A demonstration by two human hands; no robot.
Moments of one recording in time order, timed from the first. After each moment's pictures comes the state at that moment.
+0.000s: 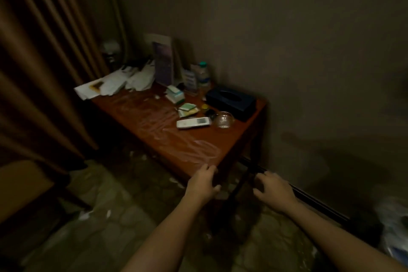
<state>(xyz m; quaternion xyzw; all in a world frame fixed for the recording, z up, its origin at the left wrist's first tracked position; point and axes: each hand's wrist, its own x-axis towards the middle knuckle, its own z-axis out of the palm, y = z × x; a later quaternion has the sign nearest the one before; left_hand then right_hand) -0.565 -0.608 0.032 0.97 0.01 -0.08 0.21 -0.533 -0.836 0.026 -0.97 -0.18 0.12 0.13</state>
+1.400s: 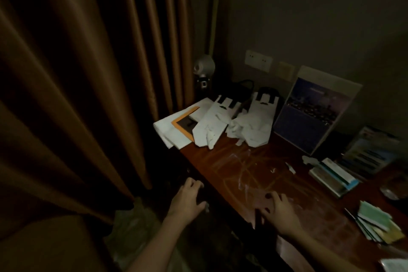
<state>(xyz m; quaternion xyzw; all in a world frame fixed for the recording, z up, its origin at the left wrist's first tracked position) -0.375 0.154 0.001 0.95 0.19 -0.03 0.26 -0.264 -0.098 -0.020 -0.94 -0.14 0.20 0.23</state>
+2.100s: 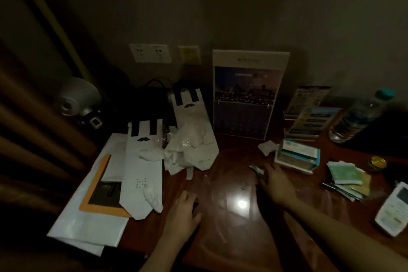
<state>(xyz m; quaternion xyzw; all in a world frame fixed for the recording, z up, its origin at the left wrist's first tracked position) -0.121 0.186 -0.046 0.96 -0.12 -0.16 0.20 -0.108 -0.098 -0.049 -0.96 0.13 0.07 0.26</state>
